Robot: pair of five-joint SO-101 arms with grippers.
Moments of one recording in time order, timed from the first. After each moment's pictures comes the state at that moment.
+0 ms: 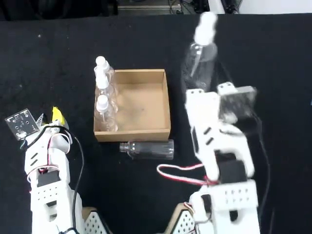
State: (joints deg) left arm -23.2 -68.0 95.1 0.5 10.2; right arm -6.0 -66.5 60.3 19.2 3.6
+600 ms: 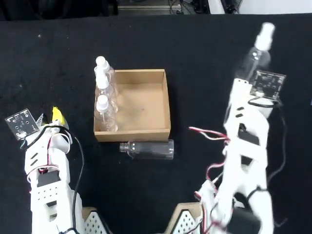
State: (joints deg) left arm -23.2 -68.0 95.1 0.5 10.2; right arm 23.6 -24.2 65.1 -23.6 7.0
